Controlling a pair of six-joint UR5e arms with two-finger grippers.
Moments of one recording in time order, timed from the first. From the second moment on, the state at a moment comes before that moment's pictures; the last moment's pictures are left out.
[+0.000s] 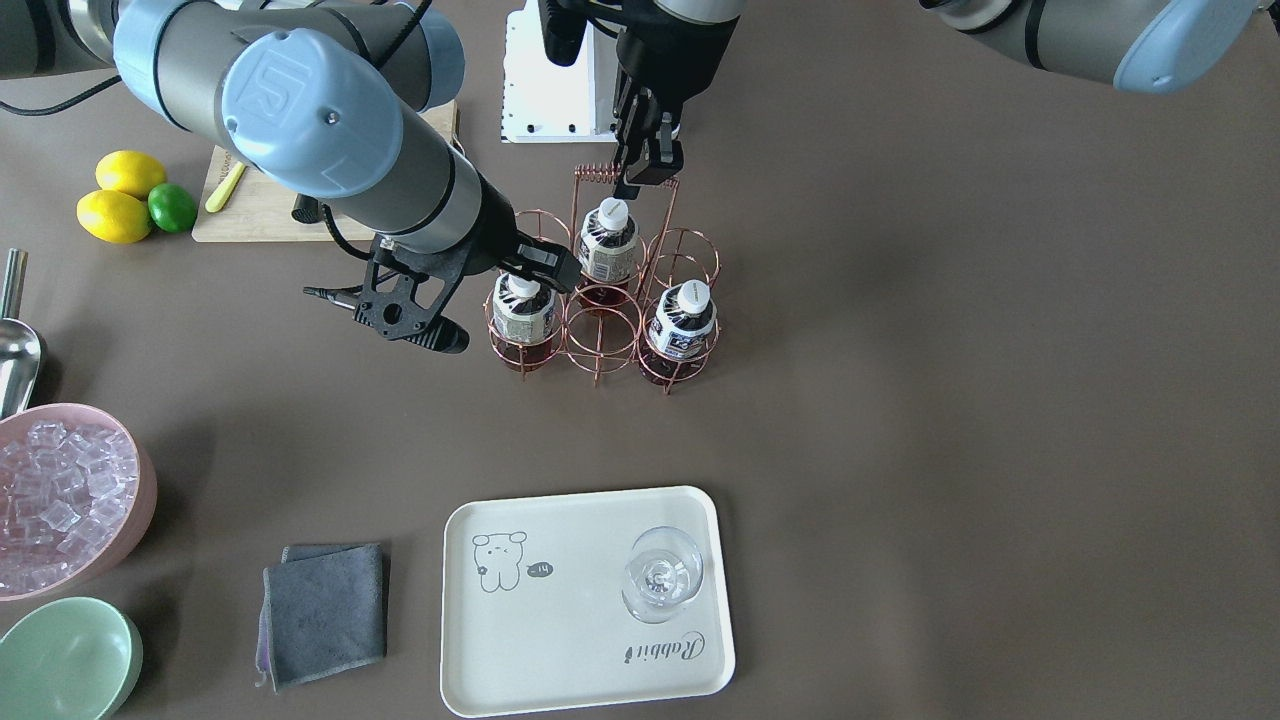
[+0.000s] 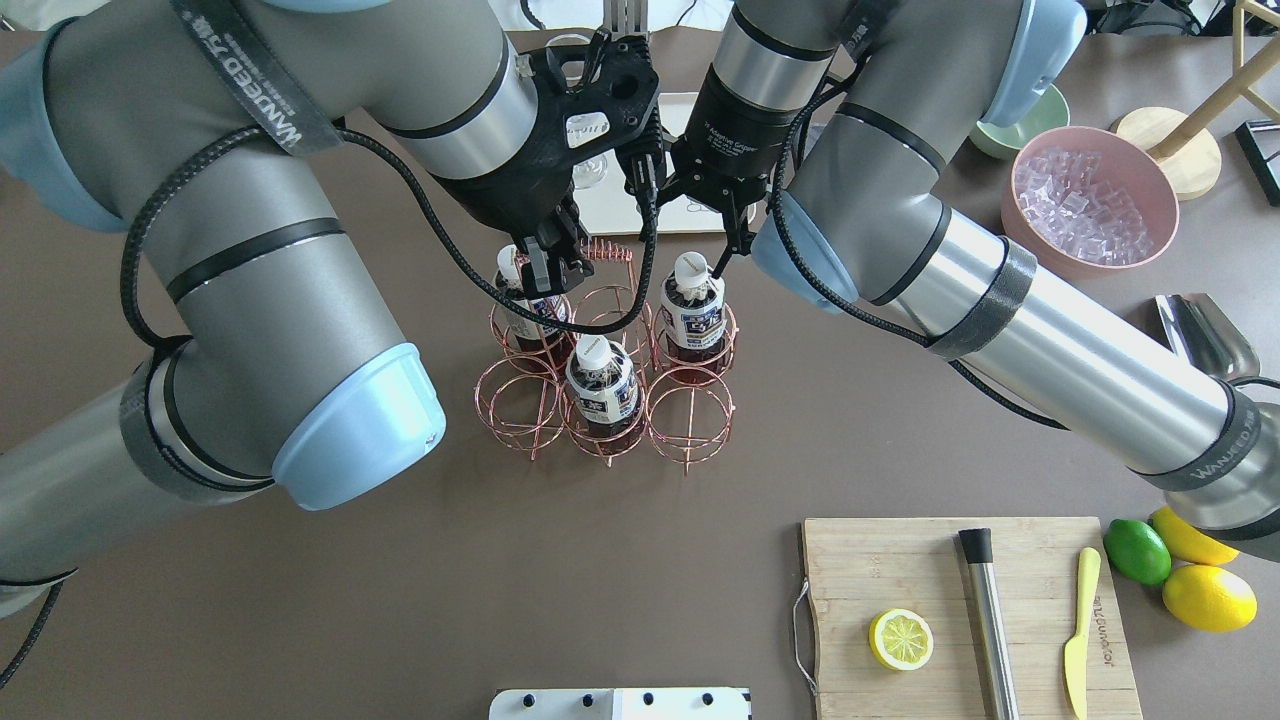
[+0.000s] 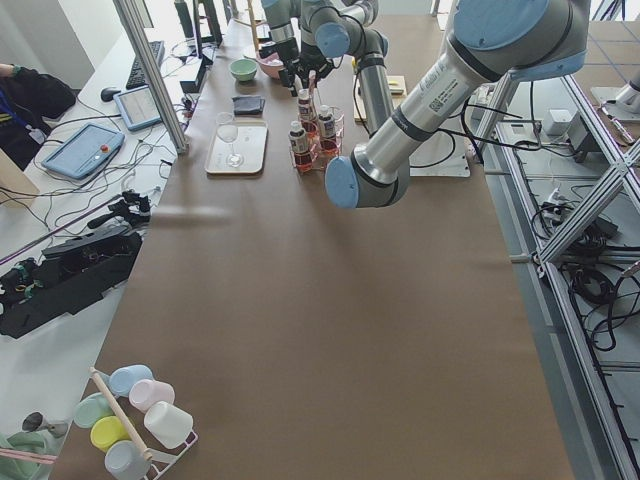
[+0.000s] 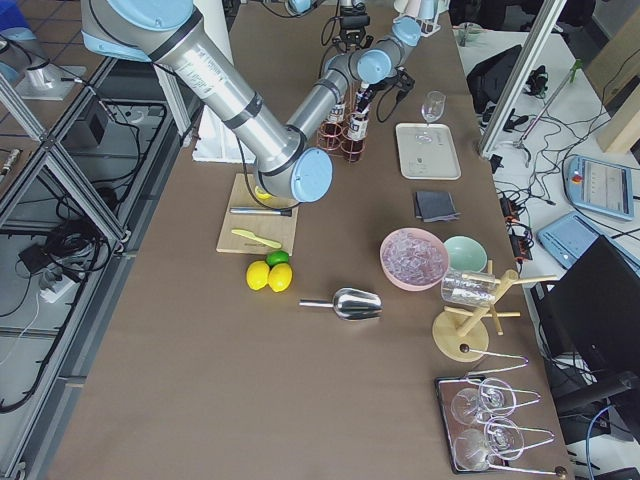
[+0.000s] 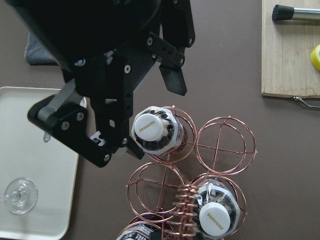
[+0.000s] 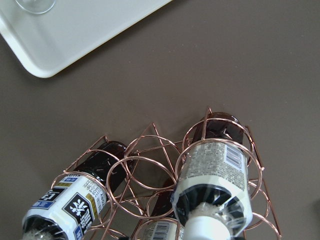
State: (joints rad) left arm -0.71 -2.48 -1.91 -1.29 -2.07 0.30; right arm 0.82 -0.70 1.55 -1.75 2.48 1.42
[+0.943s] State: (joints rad) left arm -0.71 -2.48 -1.91 -1.30 -2.07 0.29; right arm 0.81 -0.72 1.55 -1.73 2.49 1.42
